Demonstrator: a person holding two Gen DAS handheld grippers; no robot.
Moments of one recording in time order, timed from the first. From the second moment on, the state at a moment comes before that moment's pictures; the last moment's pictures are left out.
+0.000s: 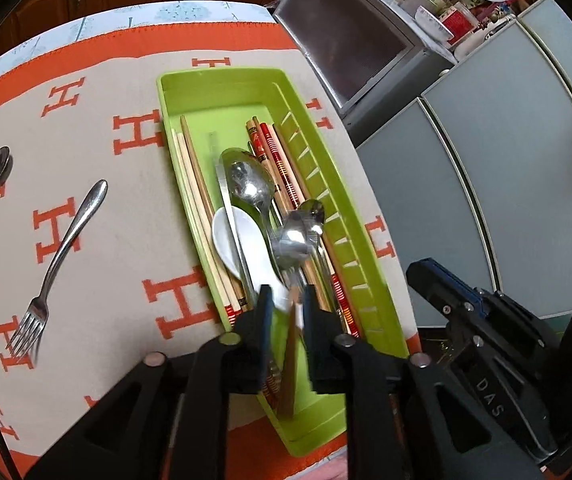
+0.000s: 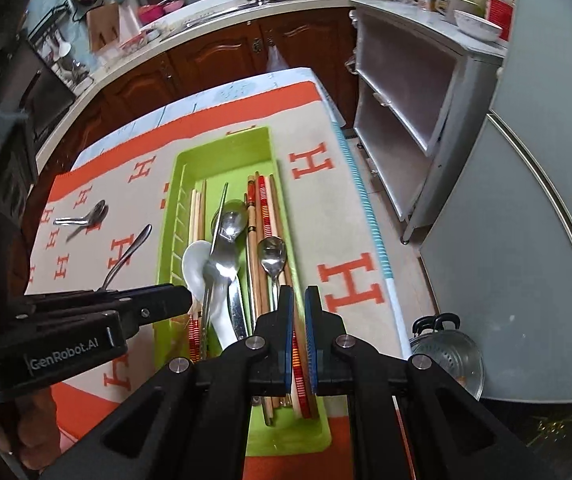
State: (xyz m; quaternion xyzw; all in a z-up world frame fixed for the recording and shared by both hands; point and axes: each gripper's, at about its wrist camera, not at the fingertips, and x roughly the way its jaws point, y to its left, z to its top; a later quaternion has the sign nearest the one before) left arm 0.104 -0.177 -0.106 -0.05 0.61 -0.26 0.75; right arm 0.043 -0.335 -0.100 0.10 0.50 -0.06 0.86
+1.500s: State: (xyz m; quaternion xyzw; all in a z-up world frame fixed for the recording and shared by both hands) left arm 0.069 -0.056 -0.075 -0.03 0.54 -0.18 0.82; right arm 0.047 -0.230 -0.082 0.03 0.51 0.03 0.86
